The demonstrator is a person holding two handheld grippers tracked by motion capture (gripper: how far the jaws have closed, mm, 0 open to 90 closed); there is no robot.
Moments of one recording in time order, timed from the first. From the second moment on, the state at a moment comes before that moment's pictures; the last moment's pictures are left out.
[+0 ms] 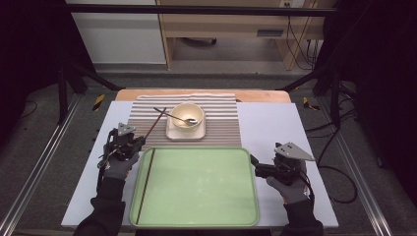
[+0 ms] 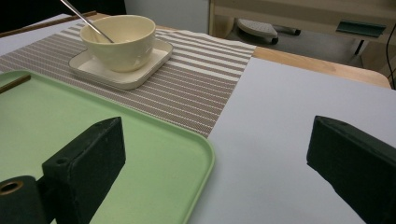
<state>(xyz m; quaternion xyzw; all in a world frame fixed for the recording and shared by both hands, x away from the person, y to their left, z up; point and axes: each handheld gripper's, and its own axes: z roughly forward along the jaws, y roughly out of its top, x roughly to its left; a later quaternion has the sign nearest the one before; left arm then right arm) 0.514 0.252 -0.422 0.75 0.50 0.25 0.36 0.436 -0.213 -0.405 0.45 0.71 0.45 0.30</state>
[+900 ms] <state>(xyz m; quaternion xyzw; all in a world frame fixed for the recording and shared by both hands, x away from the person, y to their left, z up) 0.452 0.264 -0.417 0.72 0.52 0.26 0.38 0.434 -0.213 -0.404 0.45 0.71 0.45 0.30</state>
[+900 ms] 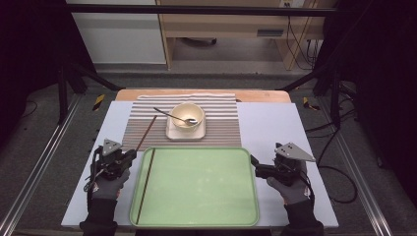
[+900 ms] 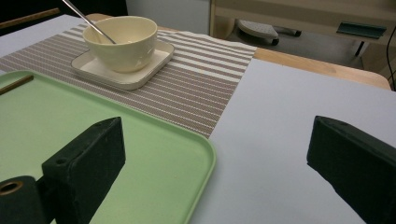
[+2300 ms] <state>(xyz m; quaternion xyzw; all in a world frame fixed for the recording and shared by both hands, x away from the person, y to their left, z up) 0.371 0.202 -0.469 0.70 0.55 0.24 0.39 0.433 -0.212 -0.402 0.45 0.71 0.45 0.30</state>
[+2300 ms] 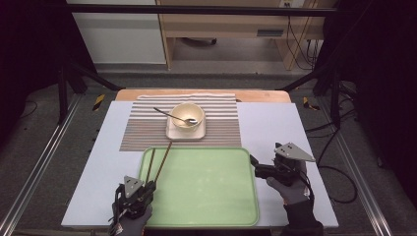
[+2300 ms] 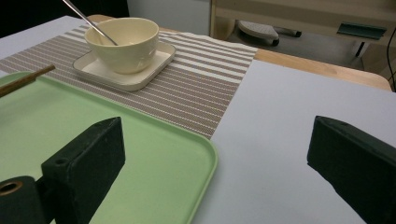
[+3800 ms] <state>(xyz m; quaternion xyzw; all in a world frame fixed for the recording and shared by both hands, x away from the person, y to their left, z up) 0.426 0.179 -0.467 0.79 0.47 0.18 0.36 0.434 -0.212 -0.403 0.45 0.71 0.45 0.30</state>
